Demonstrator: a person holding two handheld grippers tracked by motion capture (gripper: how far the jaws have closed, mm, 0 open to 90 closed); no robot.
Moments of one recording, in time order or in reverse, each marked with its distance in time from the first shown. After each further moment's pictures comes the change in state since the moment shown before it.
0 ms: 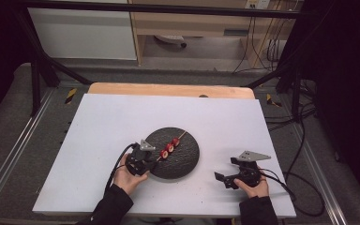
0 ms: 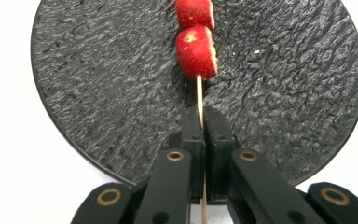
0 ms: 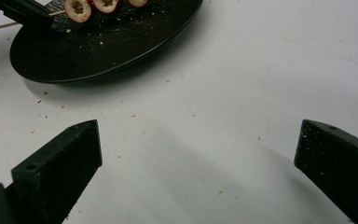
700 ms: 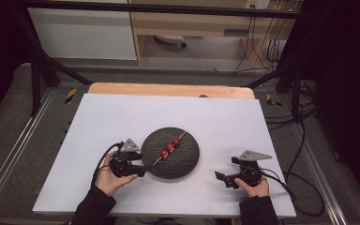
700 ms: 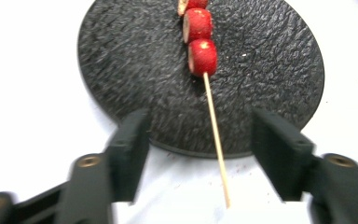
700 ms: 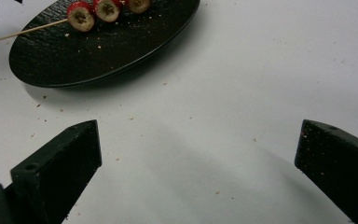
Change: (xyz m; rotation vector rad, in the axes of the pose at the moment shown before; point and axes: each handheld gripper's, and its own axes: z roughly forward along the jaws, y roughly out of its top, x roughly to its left) left arm 0.027 -0.018 -0.040 -0.106 -0.076 0.054; right arm -0.001 0.001 -0.002 -0.005 -0.005 0.011
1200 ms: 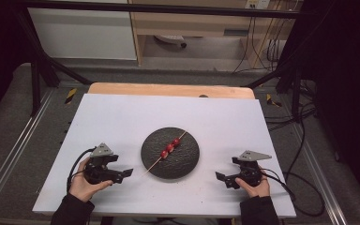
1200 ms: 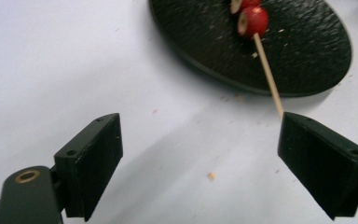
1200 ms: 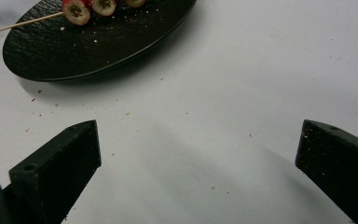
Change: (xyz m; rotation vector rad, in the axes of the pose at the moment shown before) left arm 0.040 -0.051 -0.033 -0.066 0.013 -0.084; right arm 0.000 0.000 -0.001 0.017 -0.012 -0.012
